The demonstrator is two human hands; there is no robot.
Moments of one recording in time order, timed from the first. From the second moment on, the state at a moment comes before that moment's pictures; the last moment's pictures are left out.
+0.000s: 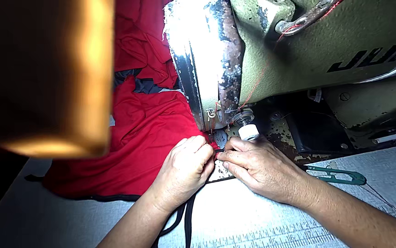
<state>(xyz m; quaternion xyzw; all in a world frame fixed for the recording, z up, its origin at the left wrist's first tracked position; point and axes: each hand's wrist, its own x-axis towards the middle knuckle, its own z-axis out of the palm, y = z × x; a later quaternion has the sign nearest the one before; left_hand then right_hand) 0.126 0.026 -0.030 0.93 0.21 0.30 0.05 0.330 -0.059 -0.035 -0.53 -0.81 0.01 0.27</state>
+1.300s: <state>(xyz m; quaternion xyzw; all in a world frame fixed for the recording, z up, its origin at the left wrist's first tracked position) 0.106 0.043 -0.030 0.93 0.21 0.25 0.16 0.326 -0.055 -0.043 -0.51 -0.81 -0.10 0.28</state>
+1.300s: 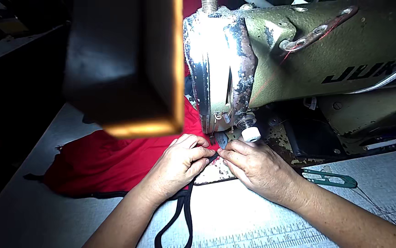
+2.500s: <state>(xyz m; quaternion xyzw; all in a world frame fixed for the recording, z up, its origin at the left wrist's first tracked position) 0.105 0.064 -0.027 0.92 0.22 0.26 0.20 0.323 -0.037 -0.040 -0.53 -0.78 -0.07 0.31</state>
